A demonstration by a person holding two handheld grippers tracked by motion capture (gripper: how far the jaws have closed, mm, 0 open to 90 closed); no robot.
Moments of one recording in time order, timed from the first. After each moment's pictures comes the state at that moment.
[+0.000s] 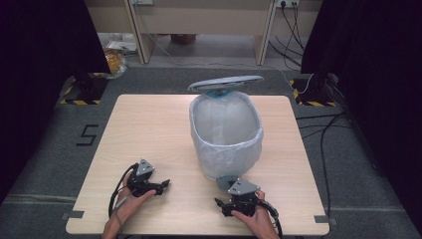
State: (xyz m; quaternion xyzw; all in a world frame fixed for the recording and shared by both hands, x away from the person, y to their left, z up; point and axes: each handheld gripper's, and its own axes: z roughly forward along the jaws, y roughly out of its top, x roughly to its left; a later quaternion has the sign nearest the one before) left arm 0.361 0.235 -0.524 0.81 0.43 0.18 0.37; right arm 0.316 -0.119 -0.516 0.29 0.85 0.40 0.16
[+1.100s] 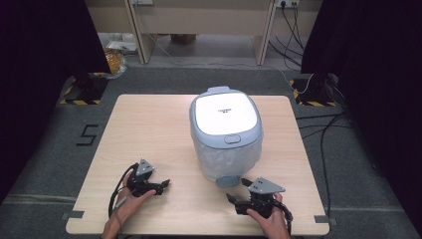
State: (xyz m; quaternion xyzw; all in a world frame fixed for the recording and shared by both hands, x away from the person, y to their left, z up) left arm 0.362 0.235 -0.524 0.81 0.43 0.18 0.37; right arm 0.305 -0.161 -0.491 0.34 0.80 0.47 0.16
